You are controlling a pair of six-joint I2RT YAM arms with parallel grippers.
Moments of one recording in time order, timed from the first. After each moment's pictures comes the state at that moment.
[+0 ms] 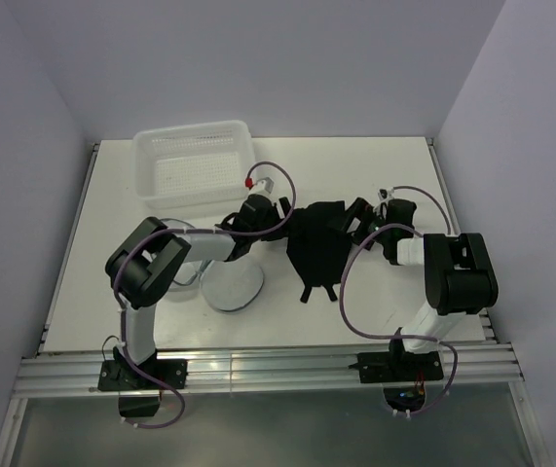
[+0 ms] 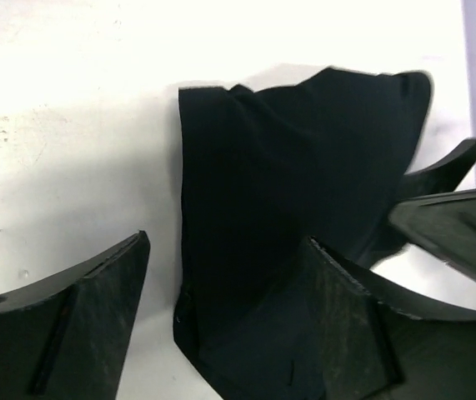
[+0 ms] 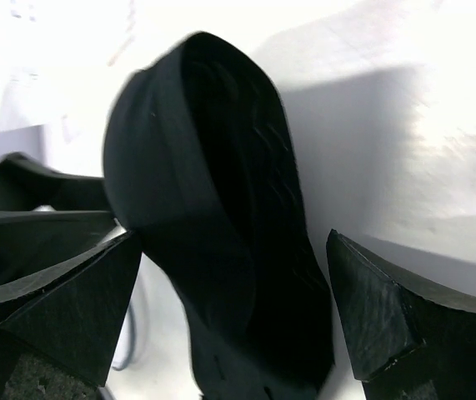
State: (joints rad) left arm -0.72 1.94 1.07 0.39 -0.01 -0.80; right arm -0.02 1.64 0.58 0.47 -0.57 0.67
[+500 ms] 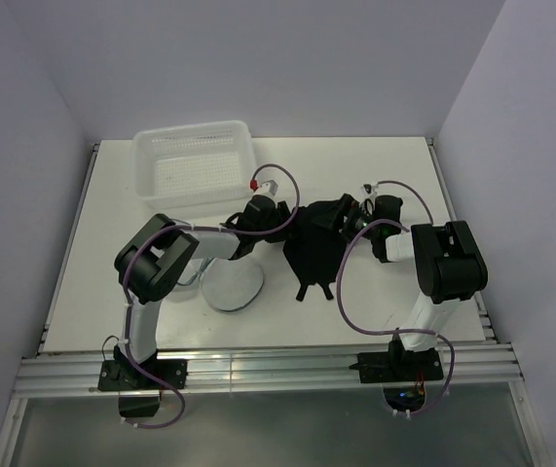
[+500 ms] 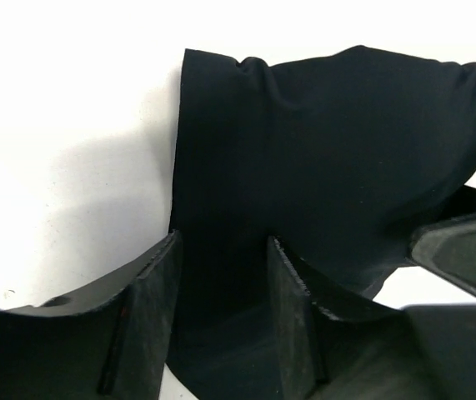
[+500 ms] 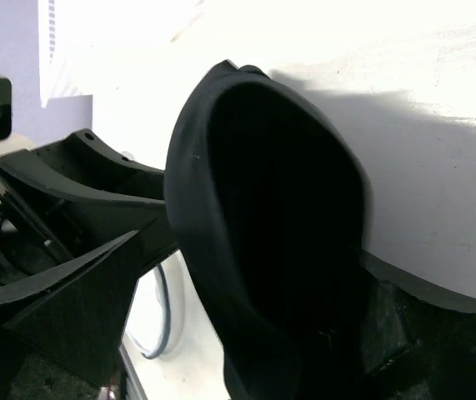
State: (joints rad) left arm -0.72 2.02 1.12 0.37 0.03 -0.79; right arm 0.07 1.76 0.63 0.65 -0.68 0.77
